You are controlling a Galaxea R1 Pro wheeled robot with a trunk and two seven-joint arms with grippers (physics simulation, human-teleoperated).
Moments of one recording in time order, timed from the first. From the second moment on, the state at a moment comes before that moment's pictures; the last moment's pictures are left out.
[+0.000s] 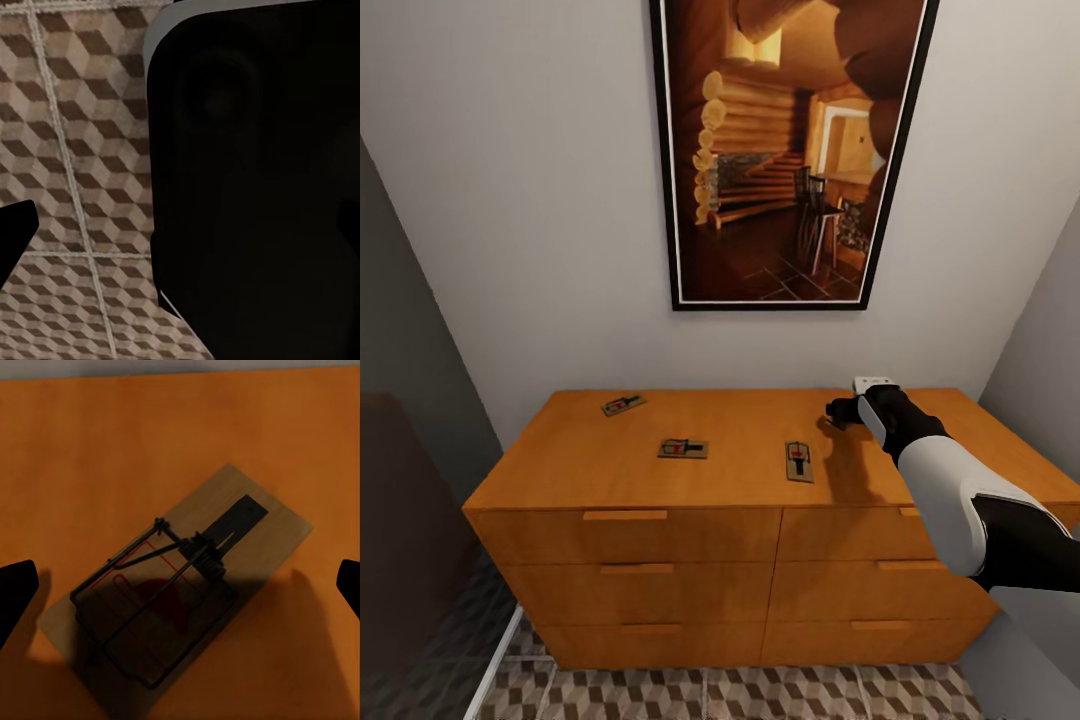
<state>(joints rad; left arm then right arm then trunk) -0.11 0.01 -0.03 0.07 0.01 -0.05 0.08 -1.26 -0.05 -0.17 -0.32 0.15 0.54 -0.05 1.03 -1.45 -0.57</state>
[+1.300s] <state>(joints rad) -0.11 0.01 -0.03 0.07 0.01 -0.05 0.08 -1.26 -0.05 -0.17 -0.32 0.15 0.54 -0.05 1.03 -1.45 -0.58</state>
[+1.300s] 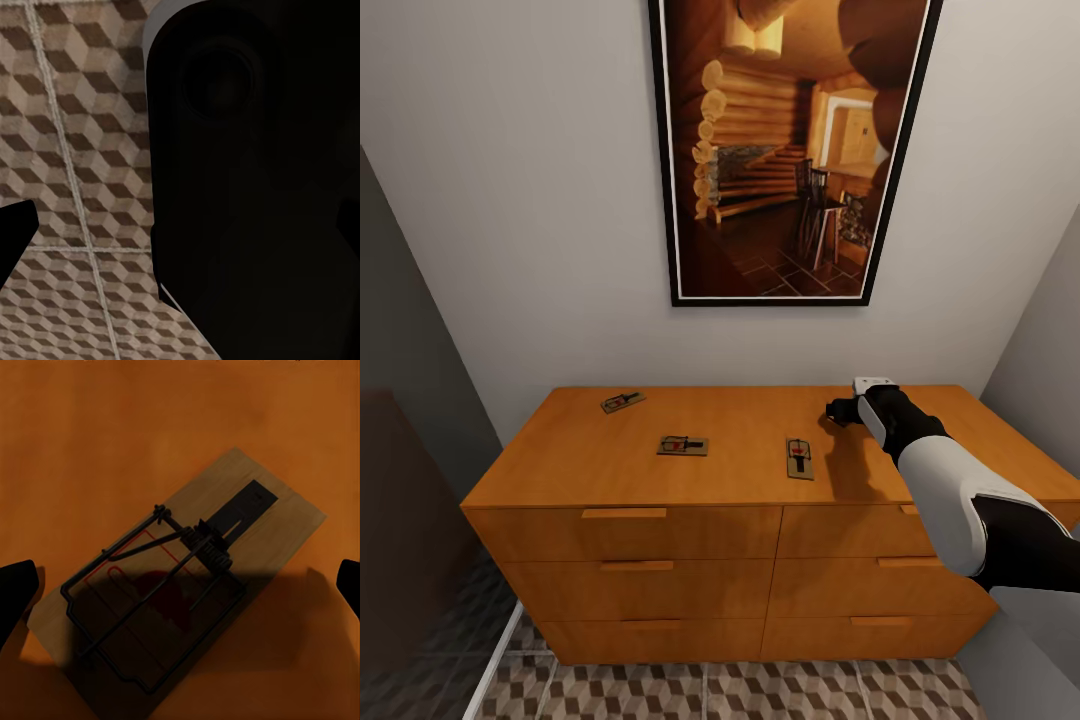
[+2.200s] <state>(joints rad) -0.11 0.01 -0.03 0.07 0.01 -0.05 0.08 -1.26 -0.05 -0.17 -0.32 0.16 0.54 -0.05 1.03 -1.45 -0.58</state>
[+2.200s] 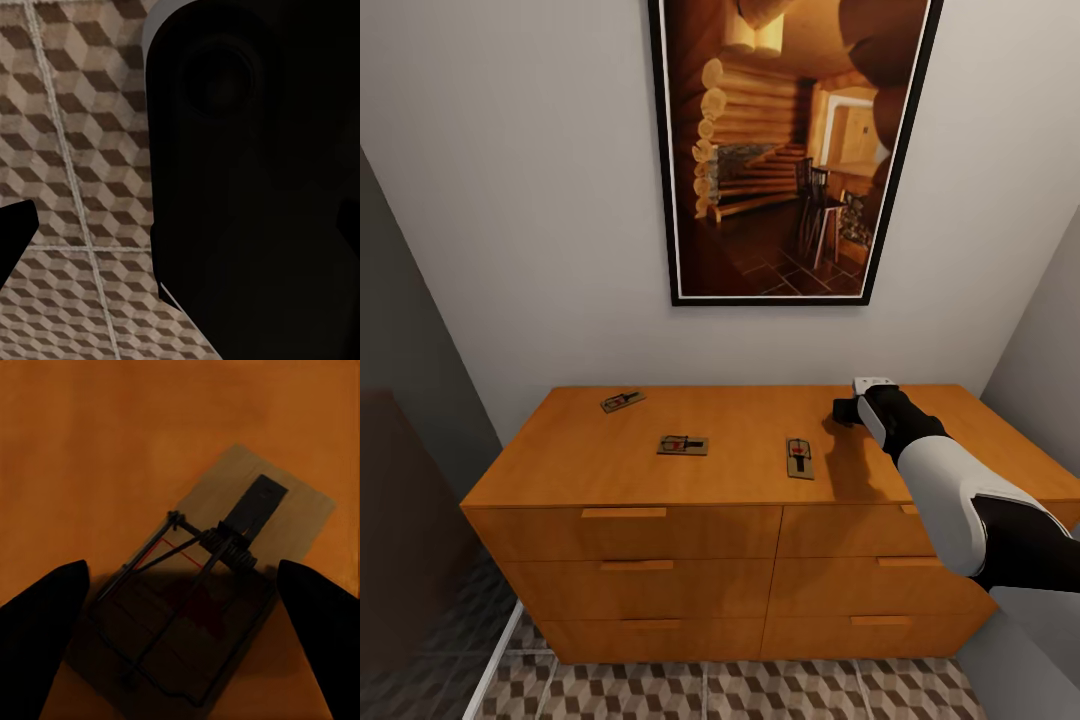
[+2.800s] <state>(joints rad) -0.11 0.01 -0.03 0.07 0.01 -0.05 0.08 -1.26 -0.05 -0.17 -0.32 0.16 0.54 -0.05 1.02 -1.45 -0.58</state>
